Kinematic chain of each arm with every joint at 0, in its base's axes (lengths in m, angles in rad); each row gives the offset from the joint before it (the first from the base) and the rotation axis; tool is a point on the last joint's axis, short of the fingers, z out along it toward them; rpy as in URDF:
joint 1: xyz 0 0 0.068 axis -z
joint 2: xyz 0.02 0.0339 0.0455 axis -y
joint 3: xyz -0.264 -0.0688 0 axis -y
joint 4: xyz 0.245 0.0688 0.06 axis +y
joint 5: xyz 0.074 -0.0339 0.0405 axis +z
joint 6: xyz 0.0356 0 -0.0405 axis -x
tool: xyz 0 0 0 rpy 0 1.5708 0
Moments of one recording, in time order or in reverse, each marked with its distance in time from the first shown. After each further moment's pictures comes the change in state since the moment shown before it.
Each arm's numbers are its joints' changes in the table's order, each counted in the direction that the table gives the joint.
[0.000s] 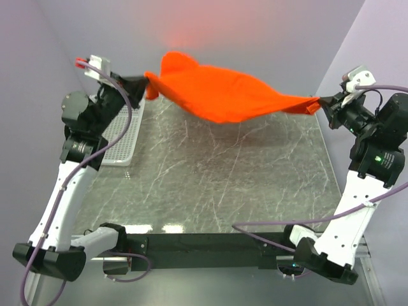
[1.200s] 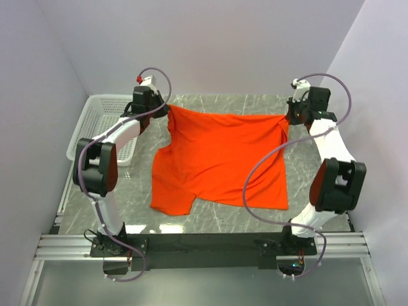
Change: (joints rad) left arm 0.000 -0.760 0.025 0.017 0.204 0.140; right arm -0.295 -0.558 -0.330 -0.347 -0.575 -0.189
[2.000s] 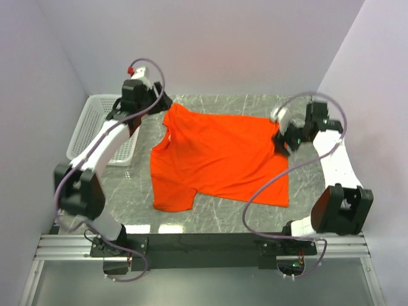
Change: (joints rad) left arm 0.035 0.231 0.041 0.235 0.061 -0.023; right arm -0.027 0.177 -0.035 0.531 0.262 0.705
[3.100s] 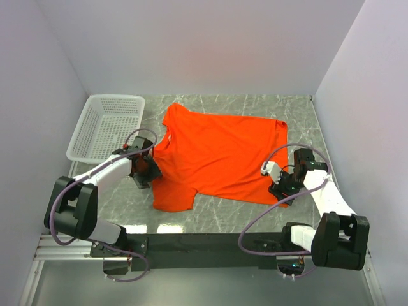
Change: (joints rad) left arm 0.056 0.204 -0.610 0.451 0.108 0.442; right arm -0.022 0.298 -0.651 0.003 -0.230 0.196
